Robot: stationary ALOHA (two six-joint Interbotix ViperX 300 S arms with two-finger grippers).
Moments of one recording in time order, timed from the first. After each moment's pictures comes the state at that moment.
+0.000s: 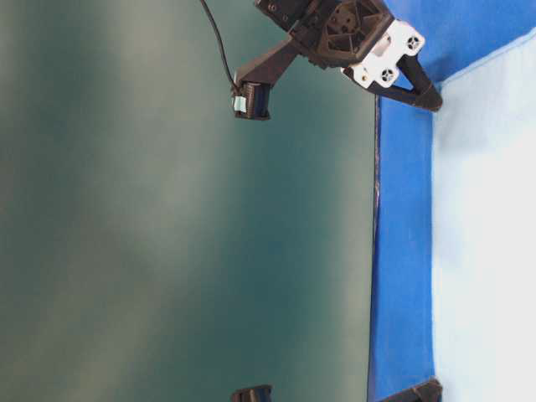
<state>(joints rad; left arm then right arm) 0.54 0.04 1.03 -0.02 -0.29 0.17 -0.49 0.14 0.77 -0.07 -0.03 0.01</state>
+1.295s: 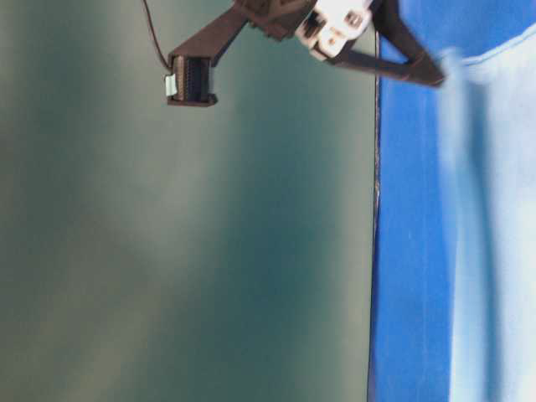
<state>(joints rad) 0.13 -0.26 1.03 -0.02 0.11 0.09 -0.16 -0.08 0.80 0.05 0.17 0.06</state>
